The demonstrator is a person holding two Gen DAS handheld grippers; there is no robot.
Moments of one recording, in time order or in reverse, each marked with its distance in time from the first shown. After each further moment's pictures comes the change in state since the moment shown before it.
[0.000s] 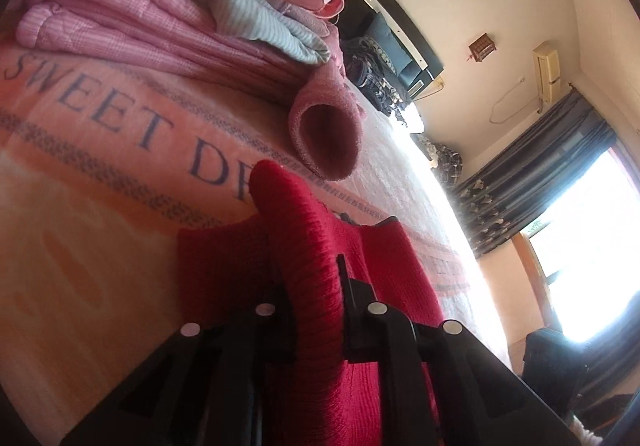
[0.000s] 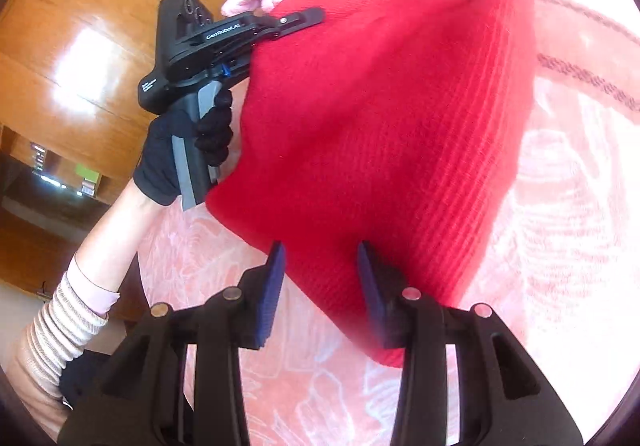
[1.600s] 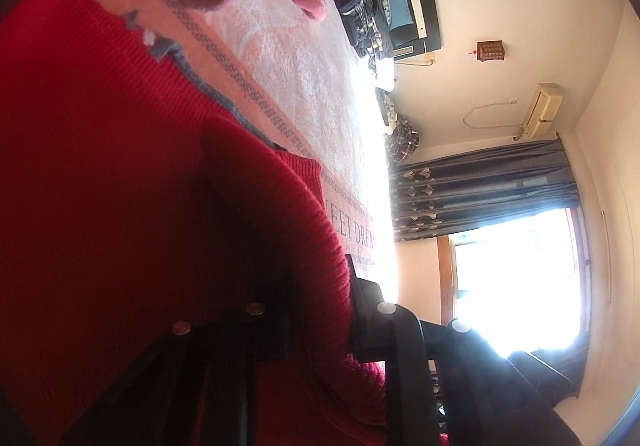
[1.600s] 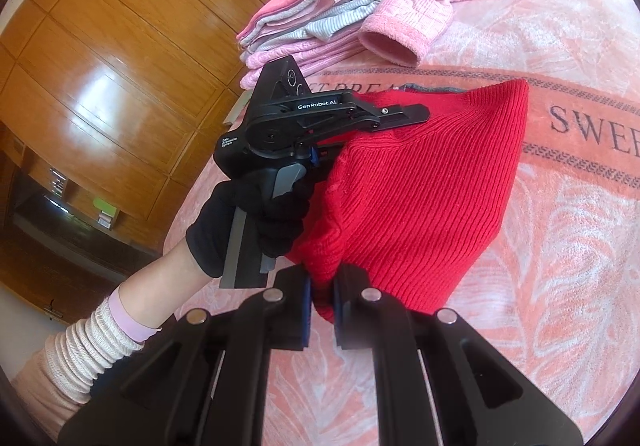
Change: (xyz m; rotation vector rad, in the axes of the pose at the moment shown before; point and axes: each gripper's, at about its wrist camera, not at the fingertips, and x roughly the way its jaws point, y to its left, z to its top) left arm 0.119 -0.130 -0.027 -0.316 0.209 -0.337; right arm -0.123 -0.014 -0.014 -0.032 -0.207 0.044
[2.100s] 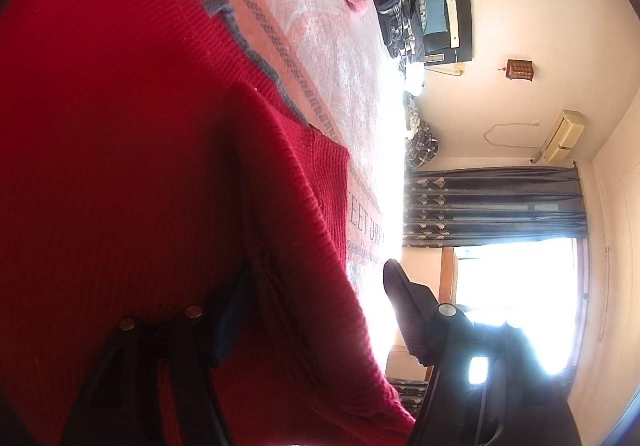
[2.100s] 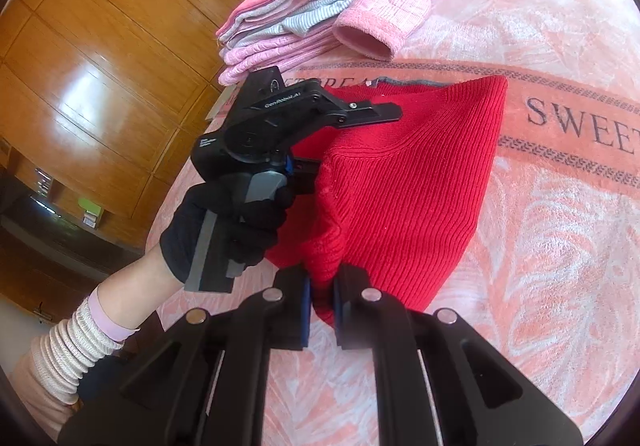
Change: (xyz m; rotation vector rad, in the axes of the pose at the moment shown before) left arm 0.020 0.026 -0.015 -0.159 0.050 0.036; right arm -0.005 -0.021 -0.001 0.009 0.012 -0.070
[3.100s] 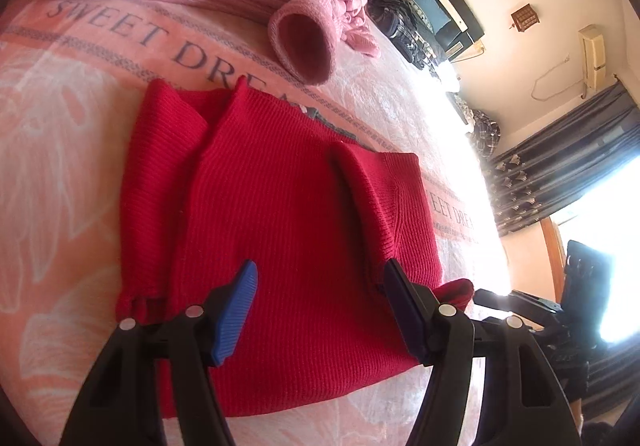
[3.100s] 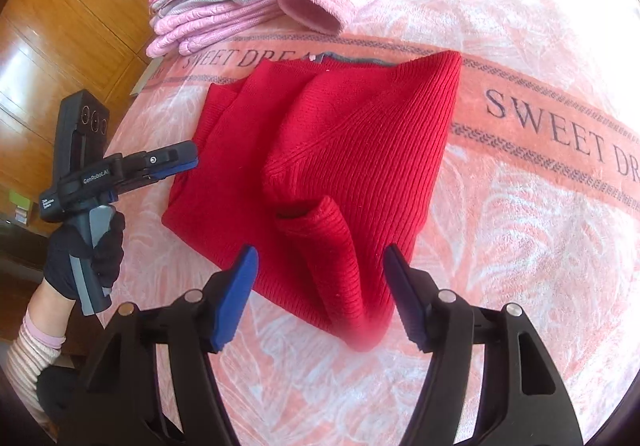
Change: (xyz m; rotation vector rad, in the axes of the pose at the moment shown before) left arm -0.145 -0.016 -0.054 0.300 -0.147 0.373; right arm 0.041 0.009 0.013 0.020 0.116 -0.298
